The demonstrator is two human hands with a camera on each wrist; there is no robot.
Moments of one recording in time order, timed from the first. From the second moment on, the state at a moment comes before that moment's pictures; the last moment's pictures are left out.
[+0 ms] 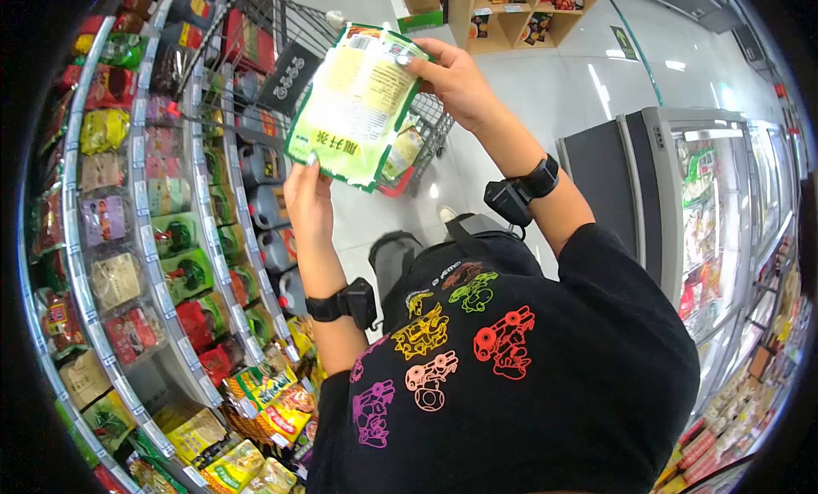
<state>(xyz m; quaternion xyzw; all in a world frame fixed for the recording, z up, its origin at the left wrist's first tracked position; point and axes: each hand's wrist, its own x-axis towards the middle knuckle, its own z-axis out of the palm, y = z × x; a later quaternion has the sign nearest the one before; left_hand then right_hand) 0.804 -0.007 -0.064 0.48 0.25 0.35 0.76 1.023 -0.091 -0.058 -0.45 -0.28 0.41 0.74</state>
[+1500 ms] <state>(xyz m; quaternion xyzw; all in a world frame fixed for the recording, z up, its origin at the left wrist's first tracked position) 0.857 0.131 -0.274 0.87 0.37 -0.07 0.31 0.974 -0.006 -0.273 -0.92 -0.24 0.02 0.31</state>
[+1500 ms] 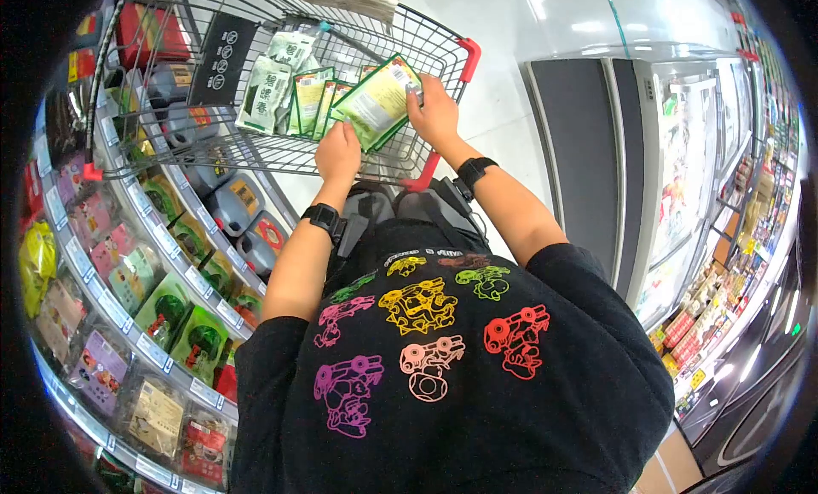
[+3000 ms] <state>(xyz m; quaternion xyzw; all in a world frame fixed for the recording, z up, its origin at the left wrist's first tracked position) 0.814 0.144 -0.313 0.83 0.41 -0.11 0.37 0.944 -0.044 -0.278 -0.89 -0.30 0.23 0.24</state>
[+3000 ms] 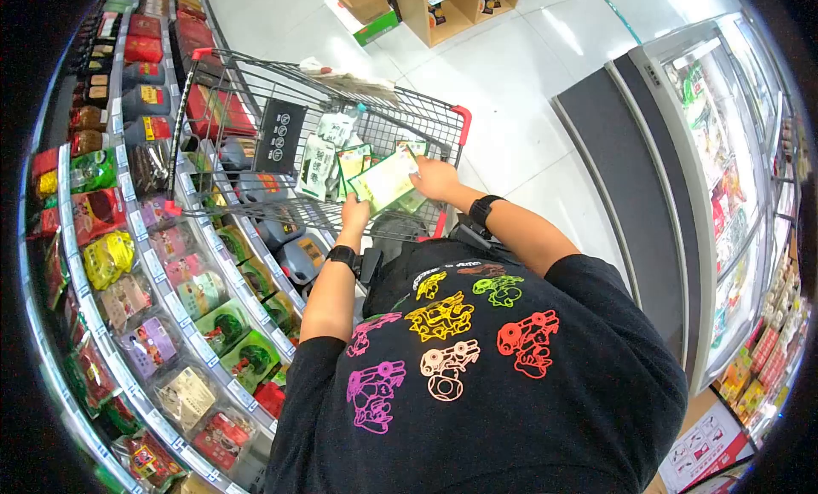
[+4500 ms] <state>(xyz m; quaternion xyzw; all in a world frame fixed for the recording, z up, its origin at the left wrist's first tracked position) 0.863 0.437 -0.436 0.65 0.53 -0.37 0.41 0.913 0.270 -0.425 -0.59 0.27 0.57 0.51</state>
